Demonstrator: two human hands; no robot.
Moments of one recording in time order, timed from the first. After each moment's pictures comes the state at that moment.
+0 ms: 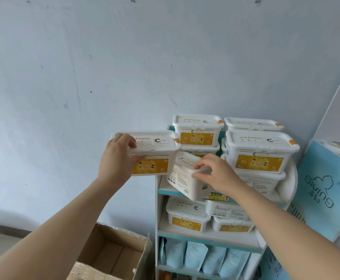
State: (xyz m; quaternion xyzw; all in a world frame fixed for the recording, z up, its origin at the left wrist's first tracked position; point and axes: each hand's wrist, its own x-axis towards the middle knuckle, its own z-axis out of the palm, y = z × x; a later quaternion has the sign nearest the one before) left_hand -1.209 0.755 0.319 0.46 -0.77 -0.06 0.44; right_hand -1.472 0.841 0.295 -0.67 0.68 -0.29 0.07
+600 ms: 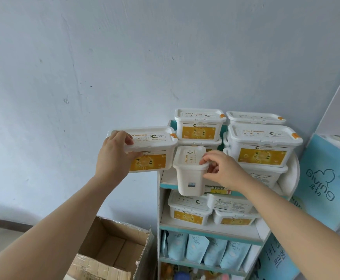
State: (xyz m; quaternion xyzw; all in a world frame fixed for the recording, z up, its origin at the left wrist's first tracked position) left_hand -1.197 0.755 0.313 0.47 -0.76 -0.07 0.44; right_hand -1.480 0.848 0.291 -0.68 0.67 -0.30 0.10
